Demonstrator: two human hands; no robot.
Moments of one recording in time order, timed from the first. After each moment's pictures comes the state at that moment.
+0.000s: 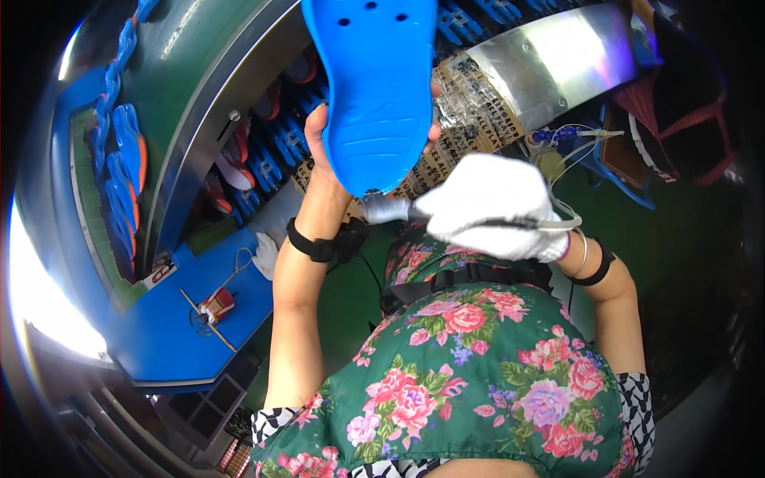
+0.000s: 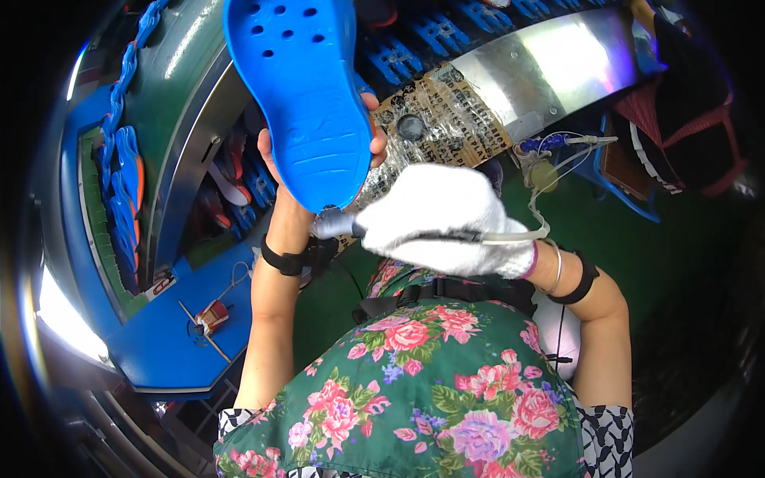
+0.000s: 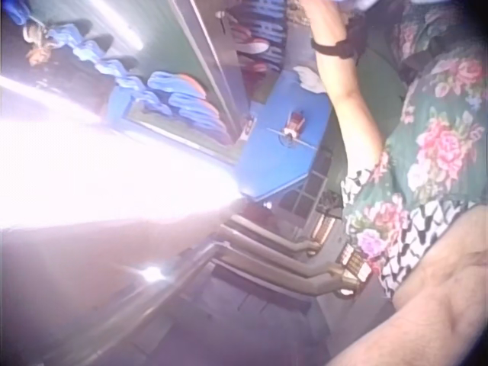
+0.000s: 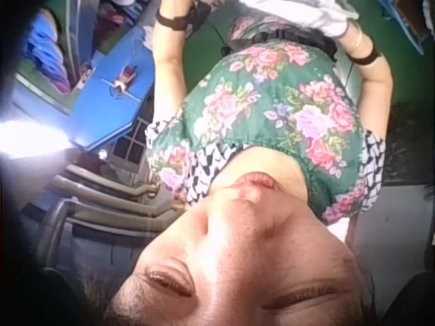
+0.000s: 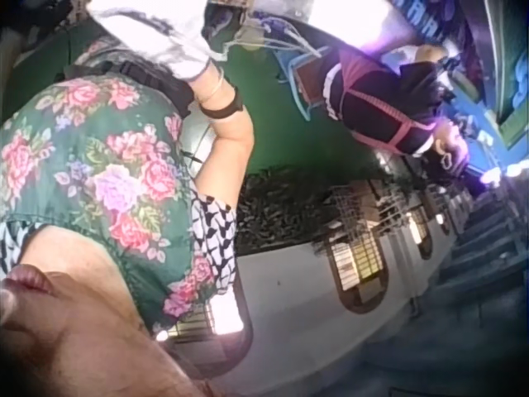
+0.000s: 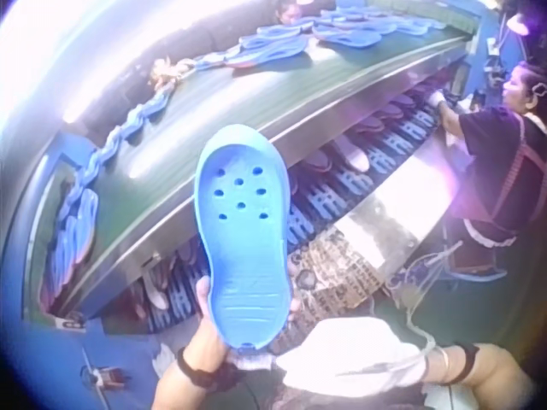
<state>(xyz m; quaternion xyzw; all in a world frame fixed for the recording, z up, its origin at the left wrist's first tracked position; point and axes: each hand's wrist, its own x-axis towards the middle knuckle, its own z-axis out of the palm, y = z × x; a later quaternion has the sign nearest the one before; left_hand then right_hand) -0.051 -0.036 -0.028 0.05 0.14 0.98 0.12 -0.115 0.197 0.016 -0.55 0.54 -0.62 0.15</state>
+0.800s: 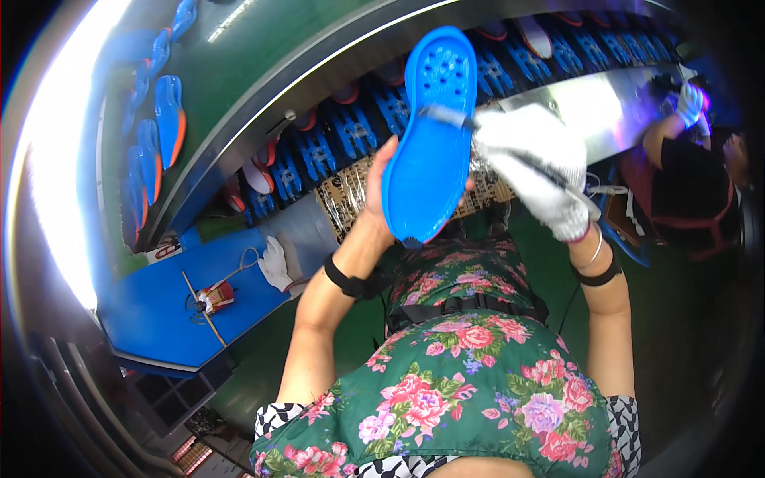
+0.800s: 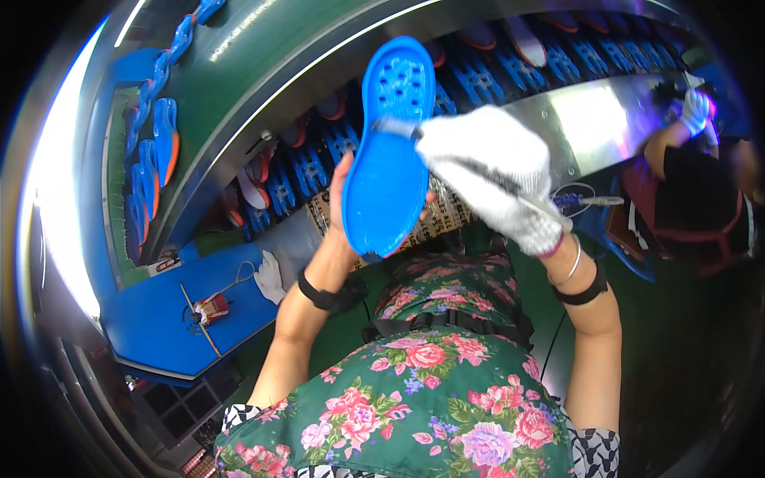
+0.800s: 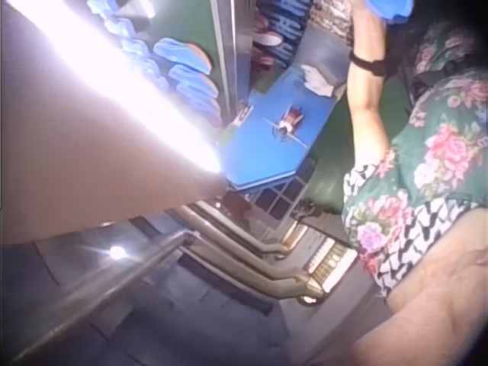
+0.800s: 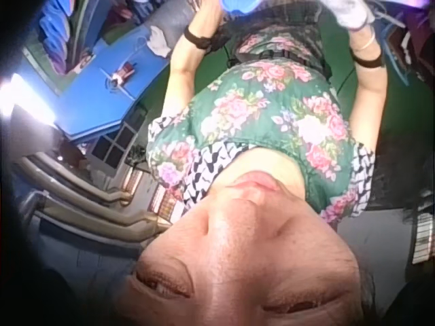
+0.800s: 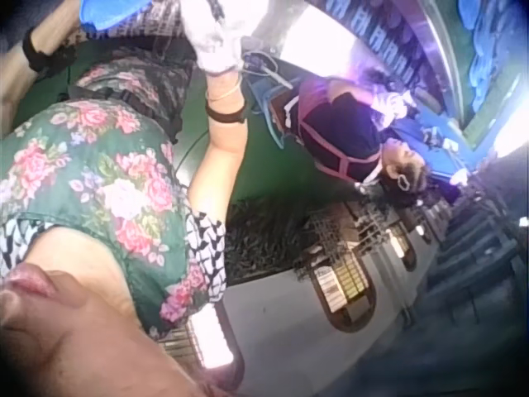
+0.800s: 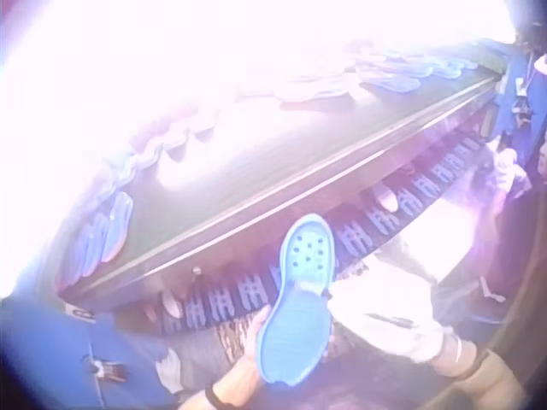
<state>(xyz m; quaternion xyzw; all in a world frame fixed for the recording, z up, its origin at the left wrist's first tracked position) -0.015 -0.021 -0.042 -0.06 0.06 0.99 0.07 -0.172 0.159 0.038 -0.54 0.66 -0.52 -0.05</state>
